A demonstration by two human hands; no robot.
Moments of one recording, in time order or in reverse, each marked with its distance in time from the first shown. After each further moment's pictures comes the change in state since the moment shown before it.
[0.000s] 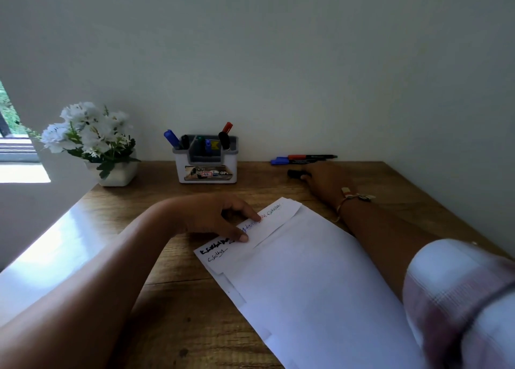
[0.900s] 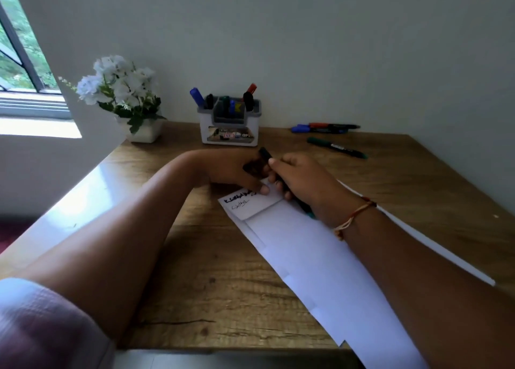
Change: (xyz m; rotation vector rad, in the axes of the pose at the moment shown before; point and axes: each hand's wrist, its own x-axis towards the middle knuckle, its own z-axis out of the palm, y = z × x) left_hand -0.006 0.002 -0.001 -0.086 0.094 0.057; right_hand -0.113 -0.138 -0.049 1.110 -0.252 0.213
